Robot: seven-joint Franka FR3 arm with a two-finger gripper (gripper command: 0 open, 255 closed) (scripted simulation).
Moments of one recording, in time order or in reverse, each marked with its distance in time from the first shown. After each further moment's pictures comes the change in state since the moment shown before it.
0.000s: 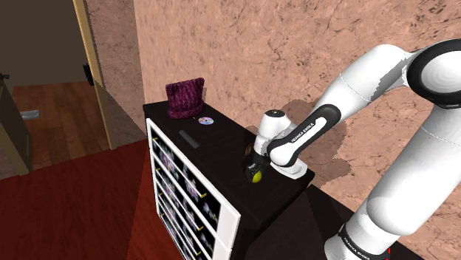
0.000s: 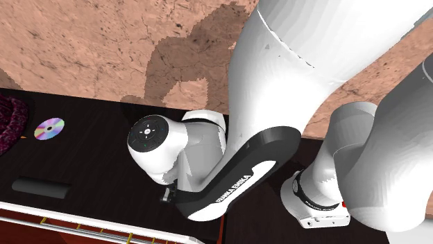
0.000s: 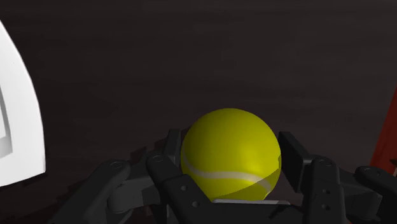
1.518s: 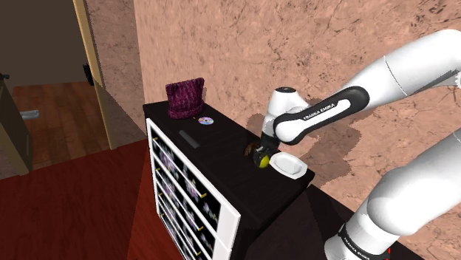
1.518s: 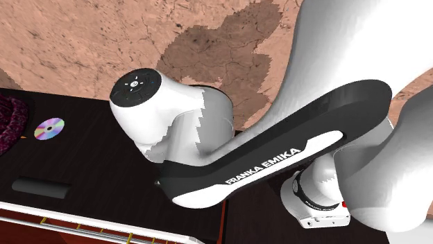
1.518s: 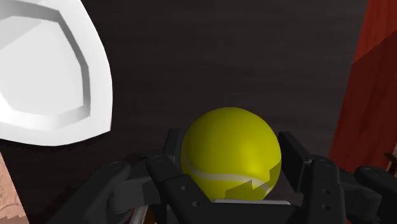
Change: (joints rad) arm 0.010 -0.254 -0.032 0.018 0.114 -0.264 -0.132
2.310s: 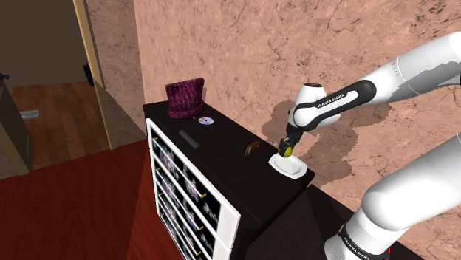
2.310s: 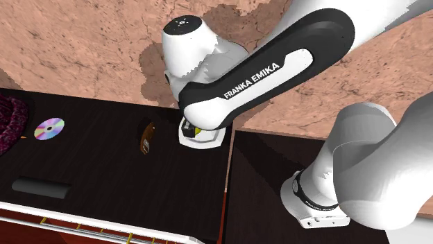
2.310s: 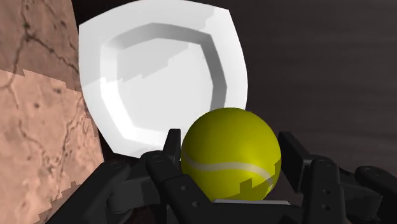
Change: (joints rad) arm -0.154 -0.035 -0.231 -0.016 -0.060 -0.005 -0.334
